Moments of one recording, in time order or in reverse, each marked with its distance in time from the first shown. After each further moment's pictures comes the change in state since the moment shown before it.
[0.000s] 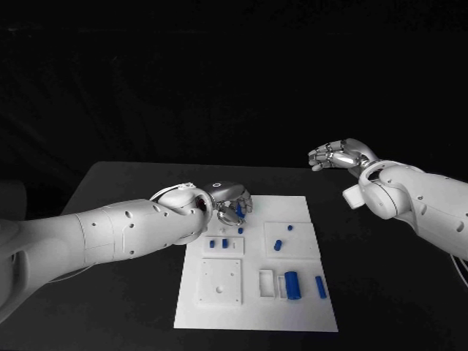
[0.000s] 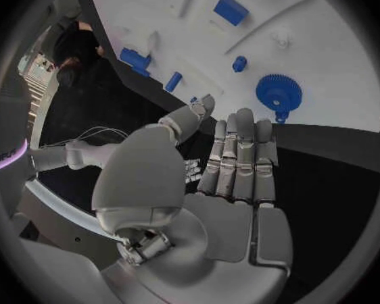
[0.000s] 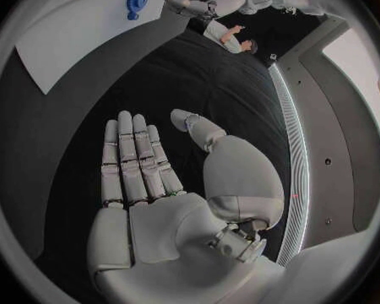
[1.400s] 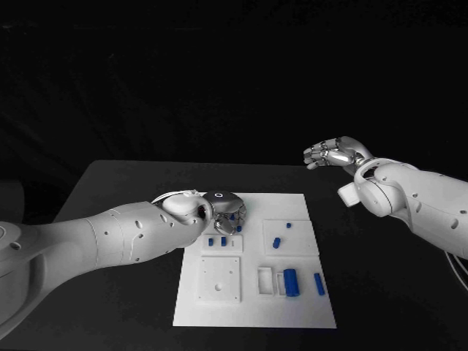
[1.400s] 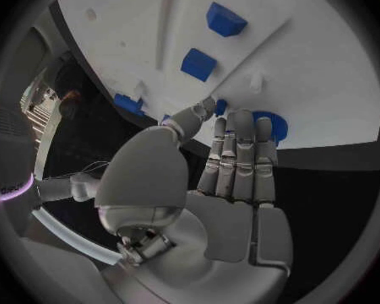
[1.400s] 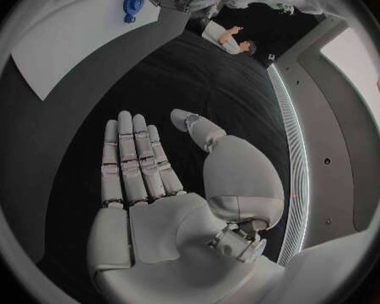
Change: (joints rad) left arm -0.034 0.057 -0.029 -0.115 -0.181 0.064 0.032; left_hand 0.029 0.075 -0.036 -0.013 0.002 0.054 0.014 -0.004 -0.040 0.071 -0.007 -0.077 -0.069 0.044 -0.014 0.063 0.032 0.000 0.036 -0.007 -0.008 -0.001; right arm -0.001 0.008 0.000 0.009 -0.001 0.000 0.000; right_hand 0.000 0.000 0.000 0.000 0.000 0.000 0.000 0.000 0.000 0.000 0.000 0.000 -0.001 0.000 0.000 0.000 0.000 0.000 0.000 0.000 0.000 0.001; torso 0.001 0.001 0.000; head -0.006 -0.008
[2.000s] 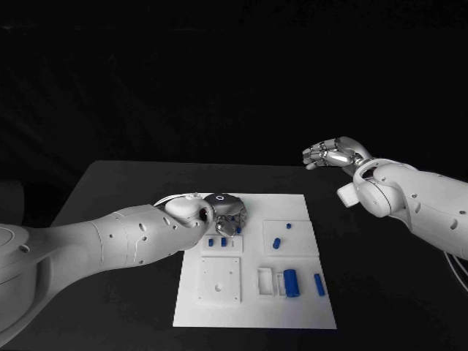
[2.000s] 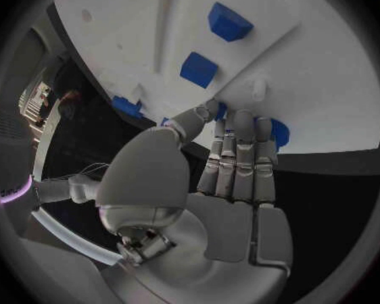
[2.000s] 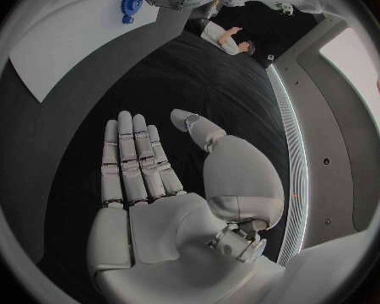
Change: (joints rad) left arm -0.017 0.022 0.002 -0.030 0.001 -0.004 0.001; left_hand 0.001 0.001 0.000 0.000 0.004 -0.012 -0.001 -0.022 -0.018 0.011 0.000 -0.005 -0.009 0.001 -0.001 0.019 0.008 0.000 0.009 -0.002 0.000 0.000; right arm 0.000 0.000 0.000 0.006 0.000 -0.002 0.002; right_hand 0.000 0.000 0.000 0.000 0.000 0.000 0.000 0.000 -0.001 0.003 0.003 0.000 0.000 0.000 0.000 0.000 0.000 0.000 0.000 0.000 0.000 0.000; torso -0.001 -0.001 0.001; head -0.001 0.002
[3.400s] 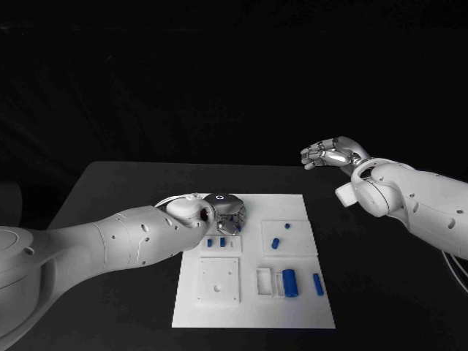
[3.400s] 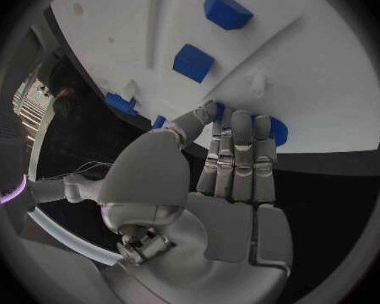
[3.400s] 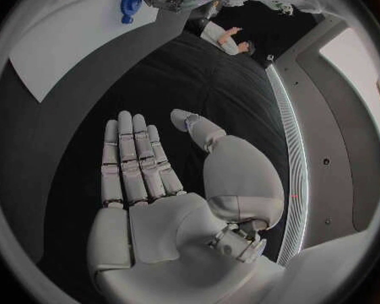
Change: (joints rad) left arm -0.008 0.022 0.007 -0.024 0.008 -0.009 -0.030; left_hand -0.012 0.052 0.007 0.001 0.002 0.073 -0.014 0.026 0.000 0.101 -0.026 0.012 -0.011 0.073 -0.027 0.023 0.000 0.000 0.063 -0.020 0.000 0.000; right arm 0.000 -0.002 0.000 0.003 0.000 -0.001 0.001; right_hand 0.000 0.000 0.000 0.000 0.000 0.000 0.000 0.000 -0.001 0.000 0.000 0.000 0.000 0.000 0.000 0.000 0.000 0.000 0.000 0.000 0.000 0.000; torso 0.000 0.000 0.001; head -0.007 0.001
